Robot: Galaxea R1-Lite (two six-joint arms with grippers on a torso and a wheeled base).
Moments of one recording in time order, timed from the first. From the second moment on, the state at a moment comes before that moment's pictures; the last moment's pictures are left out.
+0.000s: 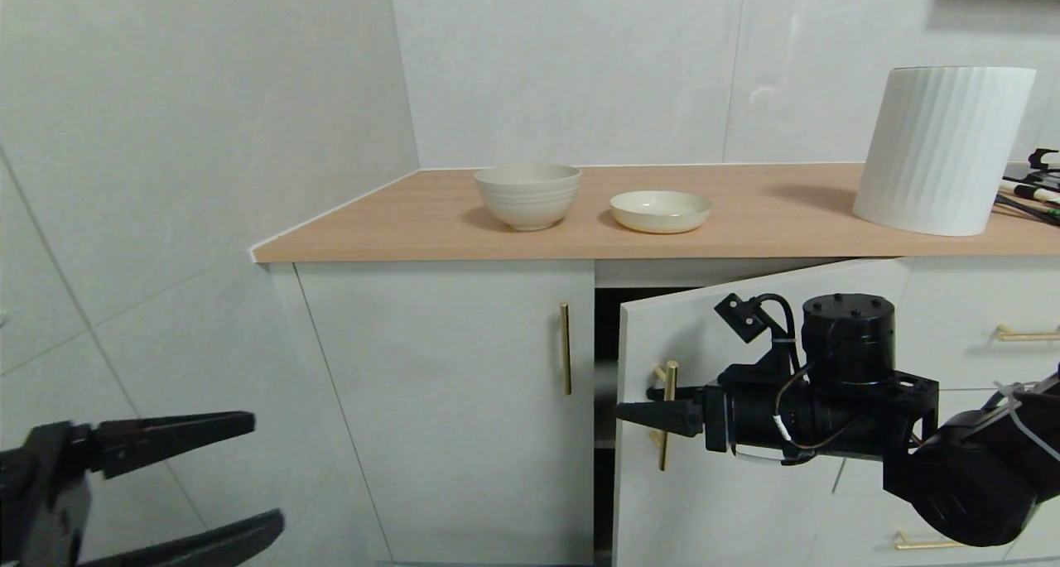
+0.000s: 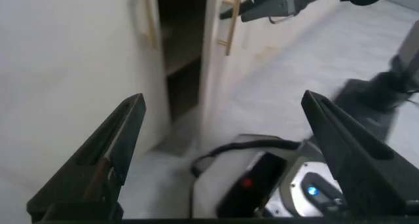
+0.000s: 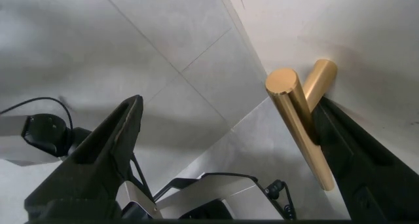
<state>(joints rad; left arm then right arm) -0.13 0.97 -0.60 0.02 -0.72 0.07 0.52 1.90 -0.65 -0.96 0.63 0.41</state>
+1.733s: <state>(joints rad) -0.47 2.08 -0.77 -1.12 -0.68 -0.49 0.52 1.91 -0.57 -1.09 0.63 0.41</state>
